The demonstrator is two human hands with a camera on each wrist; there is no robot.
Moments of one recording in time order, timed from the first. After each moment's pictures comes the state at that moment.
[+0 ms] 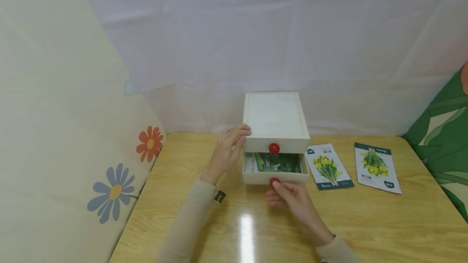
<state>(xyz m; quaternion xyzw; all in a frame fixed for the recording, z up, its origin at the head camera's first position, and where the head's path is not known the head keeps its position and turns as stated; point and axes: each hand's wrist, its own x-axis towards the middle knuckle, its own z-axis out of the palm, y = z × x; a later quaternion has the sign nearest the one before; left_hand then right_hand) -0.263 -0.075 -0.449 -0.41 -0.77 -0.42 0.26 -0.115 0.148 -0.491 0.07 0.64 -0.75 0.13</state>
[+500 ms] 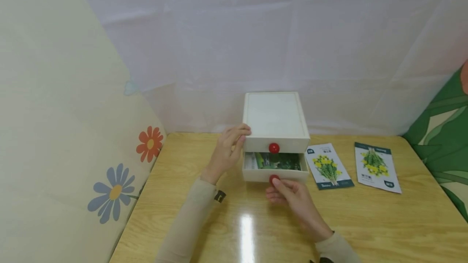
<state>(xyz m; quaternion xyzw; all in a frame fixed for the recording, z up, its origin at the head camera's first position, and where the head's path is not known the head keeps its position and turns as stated) -0.262 -0.074 -0.448 -0.41 -0.77 -0.42 0.26 -0.121 0.148 -0.490 0.06 0.65 -0.75 0.12</state>
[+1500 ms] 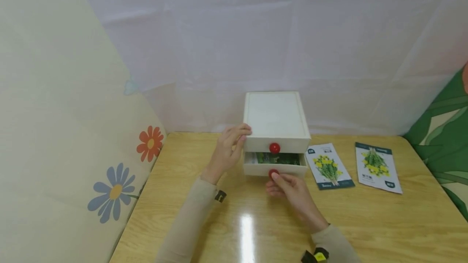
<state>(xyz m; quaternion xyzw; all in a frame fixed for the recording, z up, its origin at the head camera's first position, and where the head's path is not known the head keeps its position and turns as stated) -0.267 -0.075 -0.453 -0.41 -0.77 -0.42 0.26 -0.140 0.146 -0.493 0.08 0.67 -0.73 0.11</state>
